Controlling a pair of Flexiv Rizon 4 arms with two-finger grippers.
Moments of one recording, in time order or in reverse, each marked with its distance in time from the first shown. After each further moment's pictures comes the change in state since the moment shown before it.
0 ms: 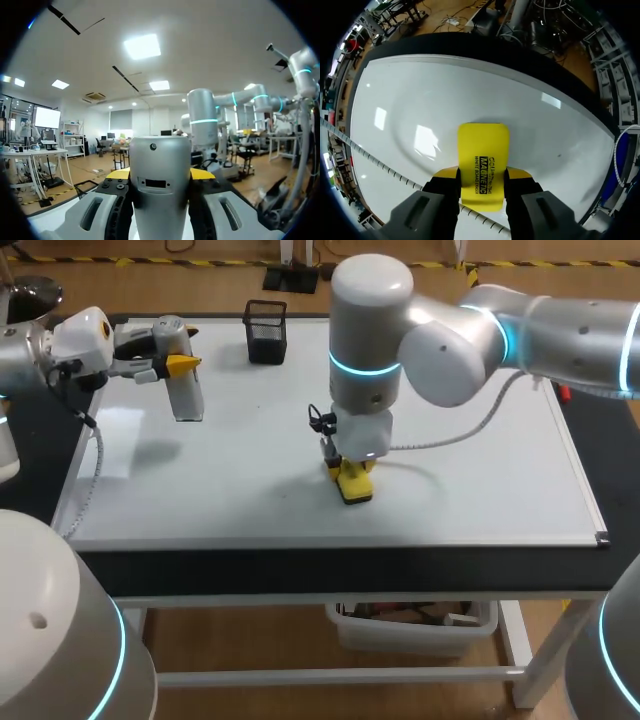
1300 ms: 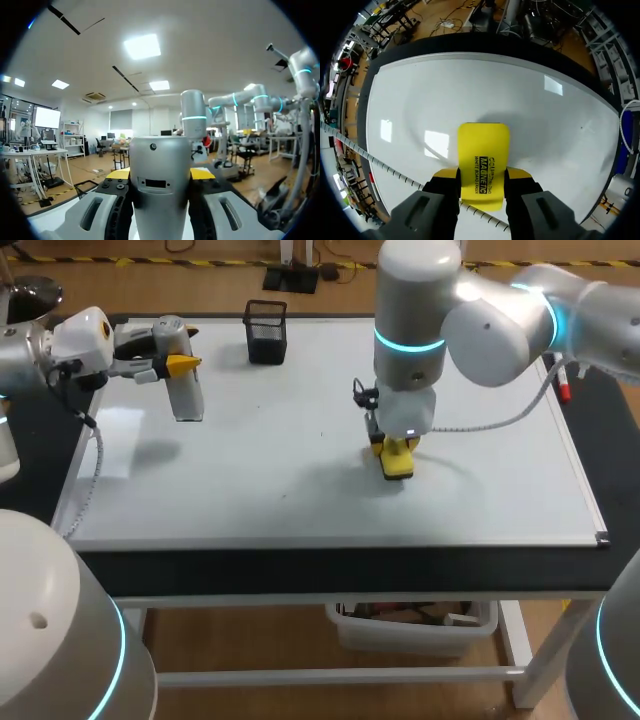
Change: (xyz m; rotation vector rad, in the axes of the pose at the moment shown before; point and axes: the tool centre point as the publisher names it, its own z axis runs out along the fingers) left arm 0.000 0.000 0.000 0.000 0.000 0.000; right arm 0.081 -0.018 -0.030 0.027 0.030 0.156
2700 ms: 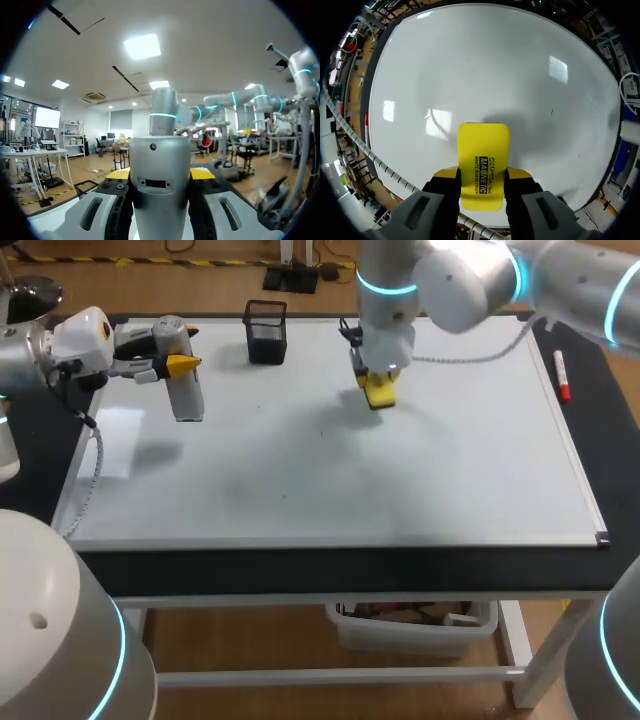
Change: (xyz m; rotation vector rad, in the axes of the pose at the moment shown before) left arm 0.000 0.000 0.000 0.000 0.000 0.000; right arm -0.009 -0.164 -0.016 0.124 0.028 -0.075
